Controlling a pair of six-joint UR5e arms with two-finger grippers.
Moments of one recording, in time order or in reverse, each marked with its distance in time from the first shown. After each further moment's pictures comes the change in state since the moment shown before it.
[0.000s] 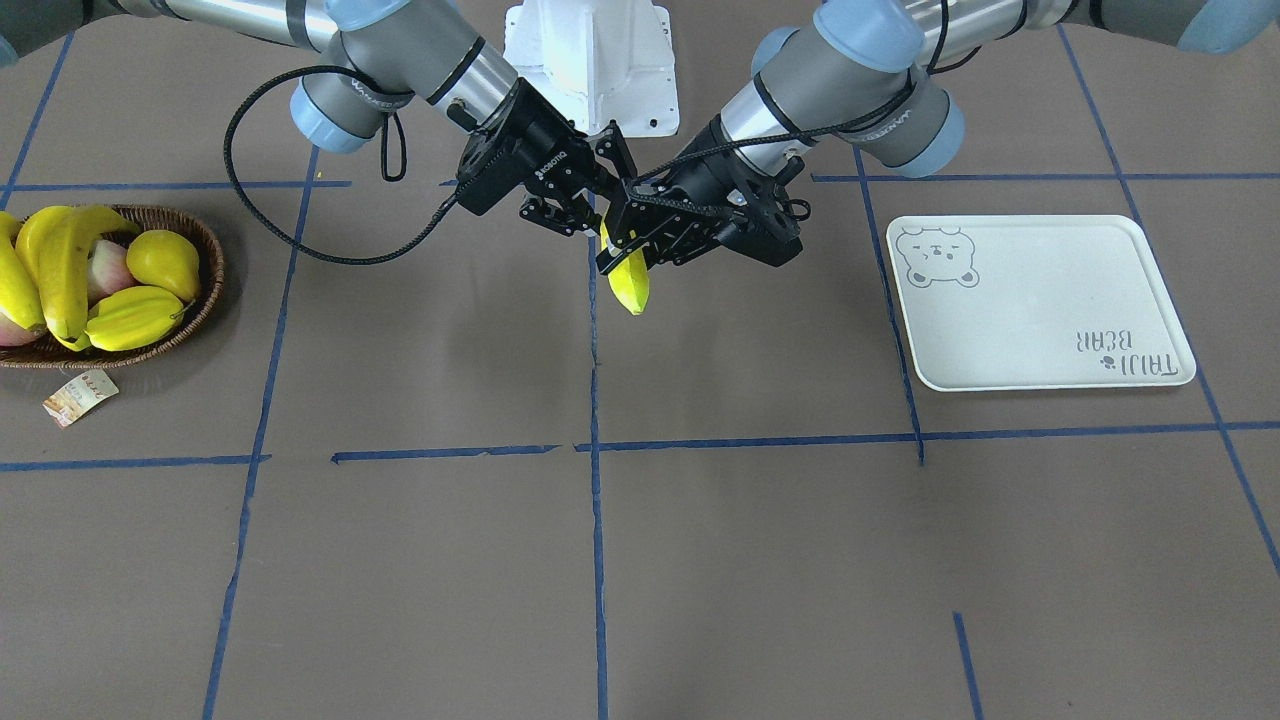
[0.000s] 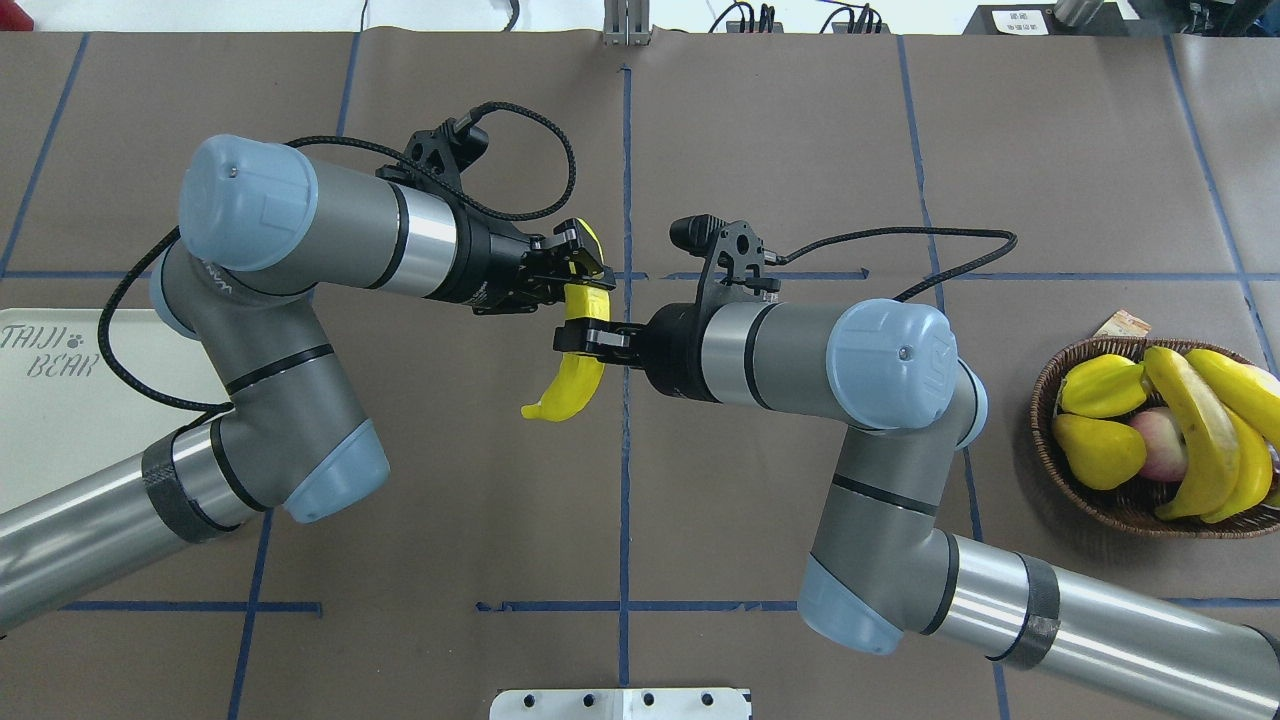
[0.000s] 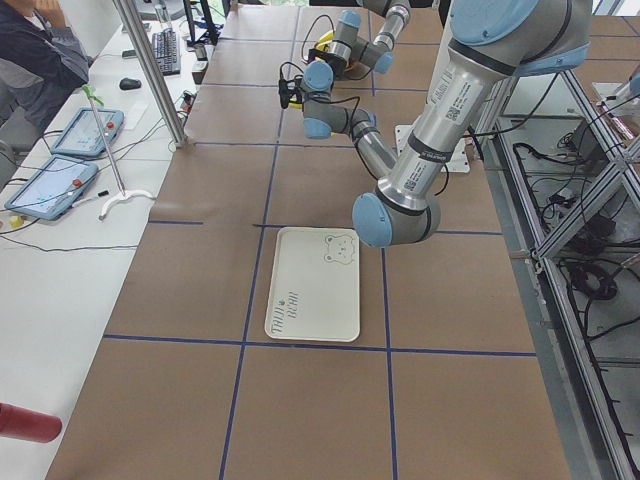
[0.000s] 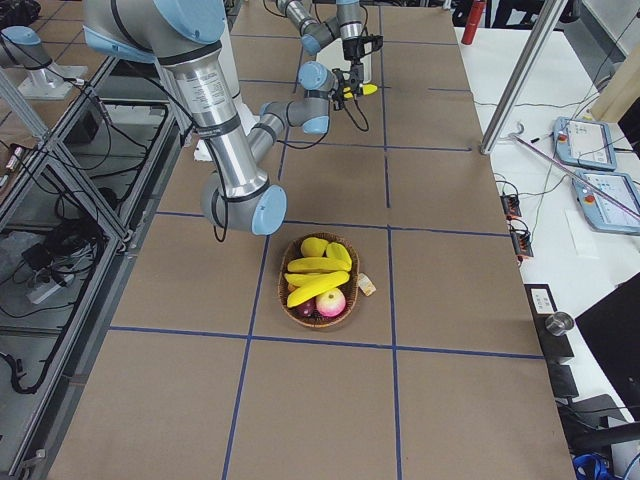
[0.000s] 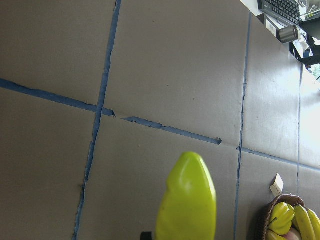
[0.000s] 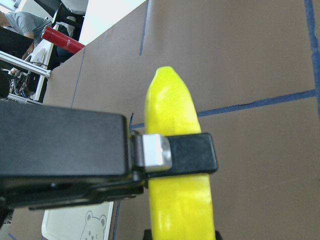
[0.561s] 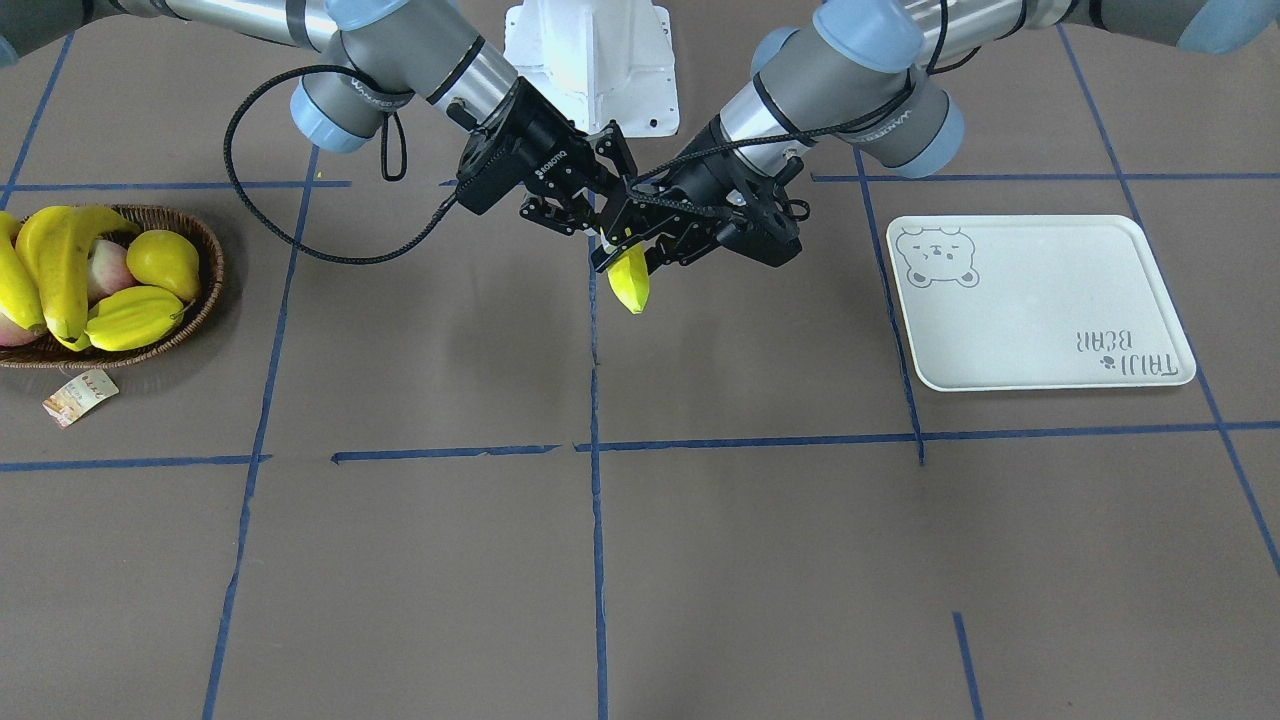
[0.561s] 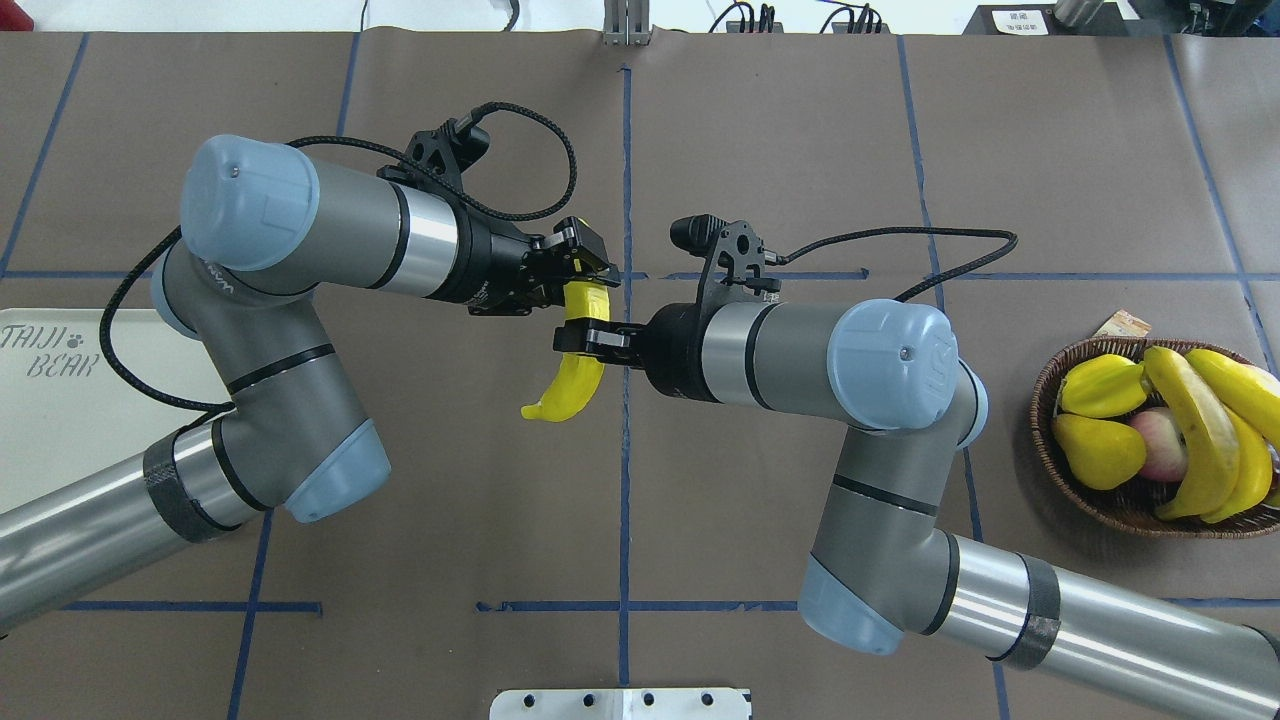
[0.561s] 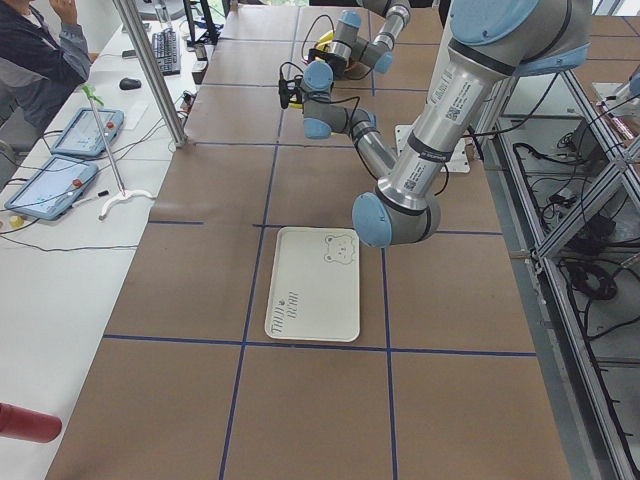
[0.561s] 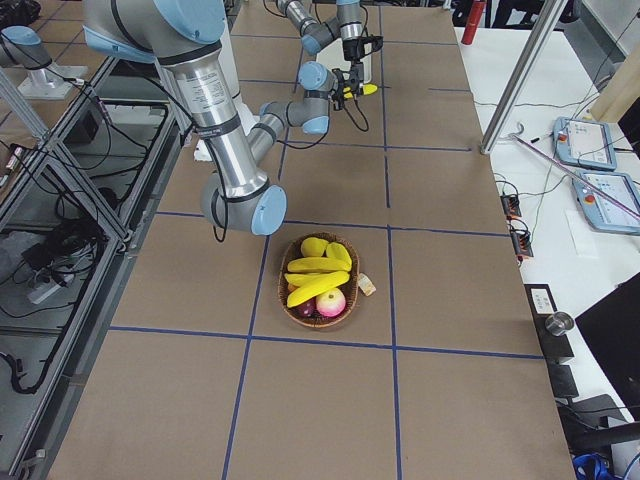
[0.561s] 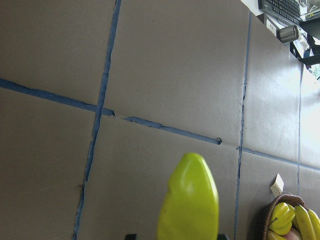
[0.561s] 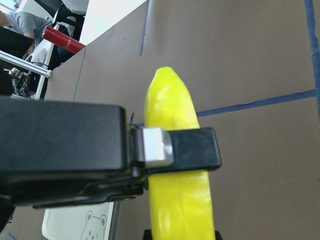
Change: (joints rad) left arm 0.000 -0.002 0.007 0.000 0.000 0.000; right arm 0.000 -0.003 0.001 0.002 0.000 -0.006
